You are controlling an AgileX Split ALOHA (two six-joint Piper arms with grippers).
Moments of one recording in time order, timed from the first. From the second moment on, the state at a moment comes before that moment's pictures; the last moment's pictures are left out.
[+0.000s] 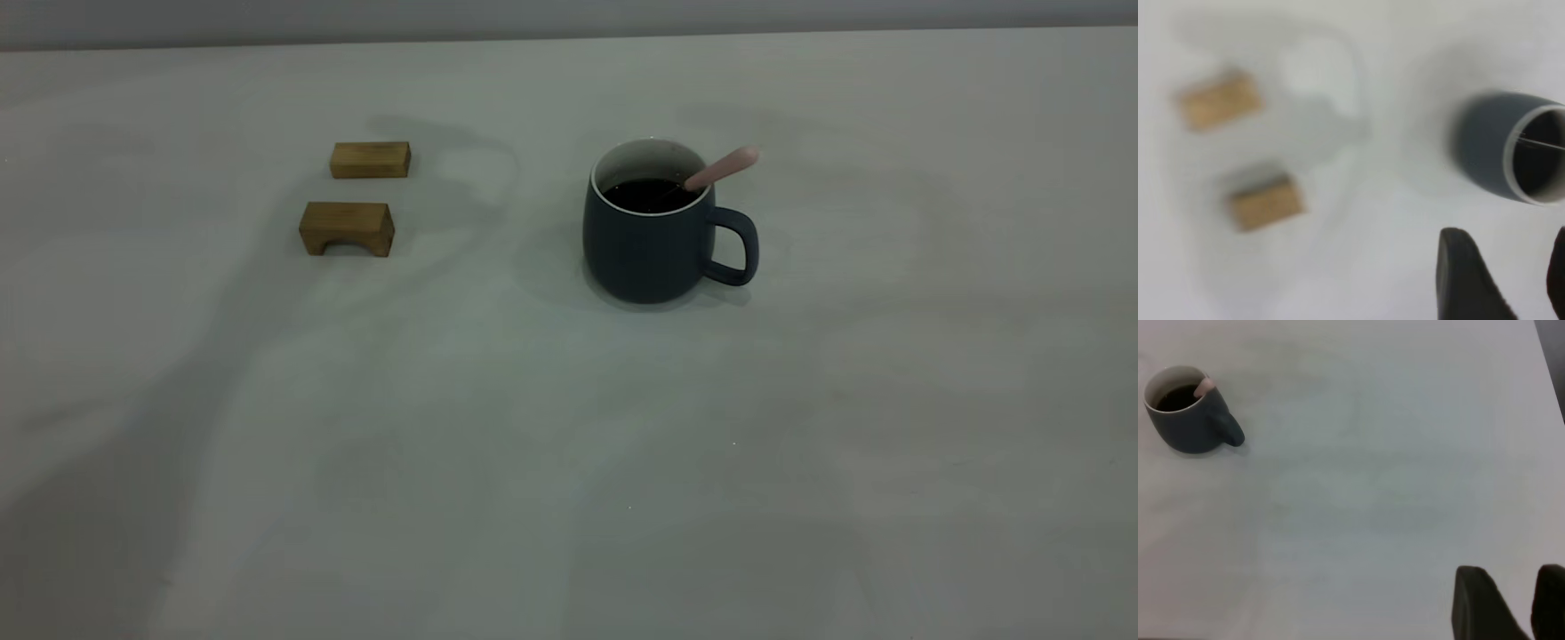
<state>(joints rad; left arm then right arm) -0.32 2.21 -2.15 -0.15 1.17 0.01 -0.03 0.02 -0.47 0.03 1.14 -0.06</state>
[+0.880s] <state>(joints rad) -0.27 1.01 -0.72 0.07 1.14 -0.16 -0.03 0.02 -0.47 0.03 1.14 -0.06</state>
